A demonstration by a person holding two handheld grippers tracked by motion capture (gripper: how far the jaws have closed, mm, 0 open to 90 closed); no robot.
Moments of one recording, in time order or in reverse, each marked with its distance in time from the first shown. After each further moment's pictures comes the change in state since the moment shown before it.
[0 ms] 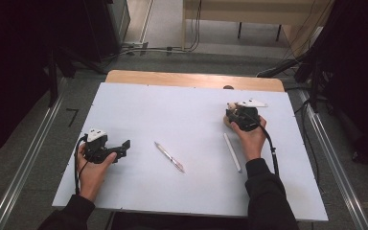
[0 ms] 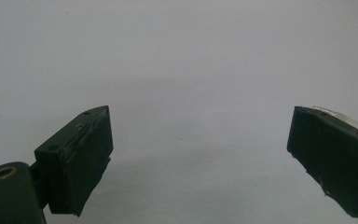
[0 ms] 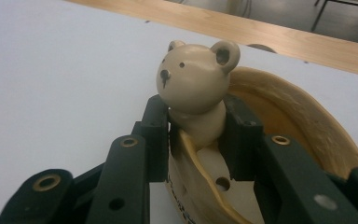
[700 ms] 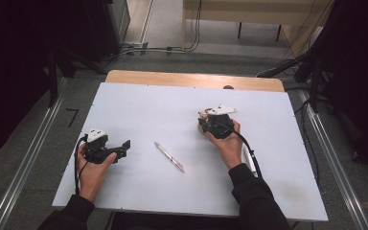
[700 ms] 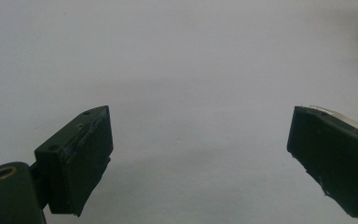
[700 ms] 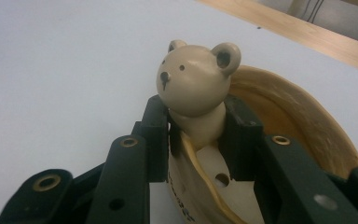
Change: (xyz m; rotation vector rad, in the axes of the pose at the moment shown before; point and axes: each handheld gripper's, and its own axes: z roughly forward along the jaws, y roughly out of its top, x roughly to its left) left arm -0.001 0.000 -0.001 0.001 -0.005 0.006; right arm 0.082 0.004 0.004 0.021 0.154 -0.173
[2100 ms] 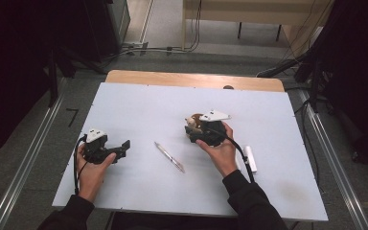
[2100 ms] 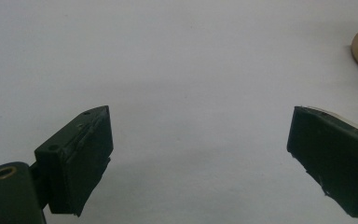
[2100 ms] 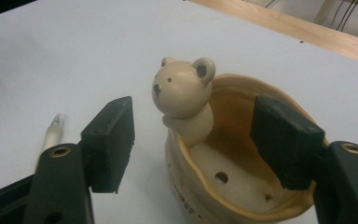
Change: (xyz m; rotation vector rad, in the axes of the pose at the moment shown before) left arm 0.001 0.000 -0.002 -0.005 -0.004 -0.002; right arm 0.032 0.002 -0.013 -0.049 0.087 0.026
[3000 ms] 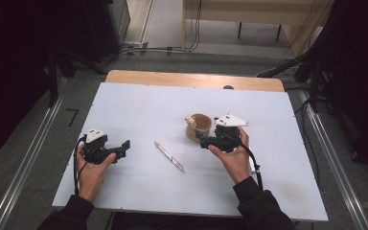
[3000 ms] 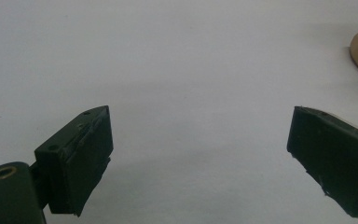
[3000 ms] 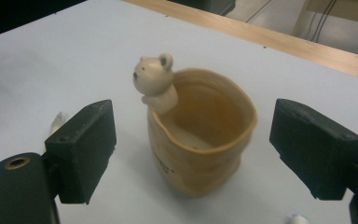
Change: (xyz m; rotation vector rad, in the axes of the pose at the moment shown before) left arm 0.000 0.000 0.000 -0.006 -0.003 -0.003; right arm -0.011 -0.012 -0.044 -0.060 -0.047 0.032
